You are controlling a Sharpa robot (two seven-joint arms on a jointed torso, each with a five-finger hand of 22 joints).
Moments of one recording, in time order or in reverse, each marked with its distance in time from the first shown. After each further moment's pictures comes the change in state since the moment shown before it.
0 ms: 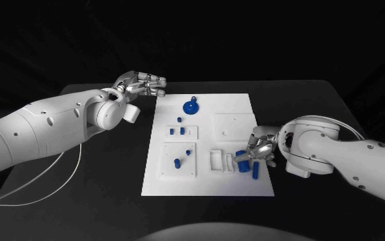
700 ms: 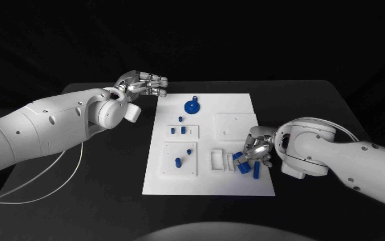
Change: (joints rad) left arm 0.000 -0.001 0.000 0.000 0.000 0.006 -0.005; left_hand 0.000 0.000 0.000 0.000 0.000 -0.004 0.004 0.000 0.000 0.000 0.000 0.000 0.000 0.000 0.000 0.000 0.000 0.000 0.004 -0.004 0.000 -0.004; right arm 0.000 0.027 -0.016 -0.012 0.008 -0.050 0.005; right_hand 0.027 0.032 0.014 -0.176 0.377 0.018 -0.005 0.000 0.089 0.000 0.000 0.008 -0.001 0.005 -0.001 0.000 0.004 -0.009 0.000 0.000 0.003 0.028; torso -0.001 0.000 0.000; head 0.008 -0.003
